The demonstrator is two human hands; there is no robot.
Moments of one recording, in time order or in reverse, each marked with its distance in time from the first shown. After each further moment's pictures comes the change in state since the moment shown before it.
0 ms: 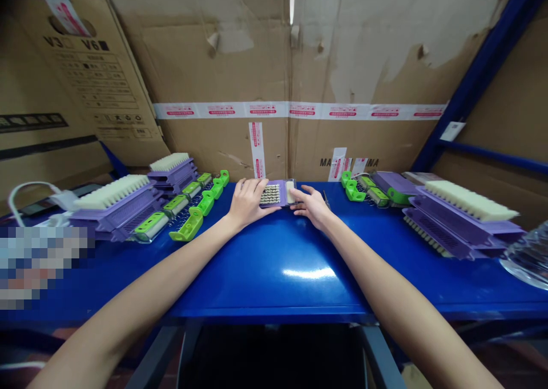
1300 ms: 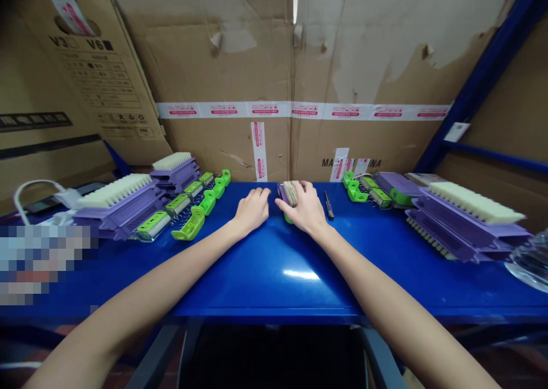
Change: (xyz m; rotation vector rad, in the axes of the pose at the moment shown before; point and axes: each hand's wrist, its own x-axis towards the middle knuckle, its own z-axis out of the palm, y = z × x) left_hand 0.000 0.025 -0.009 -0.004 -0.397 -0.267; right_hand -0.008 0.012 0.009 -1.141 0.225 -0.730
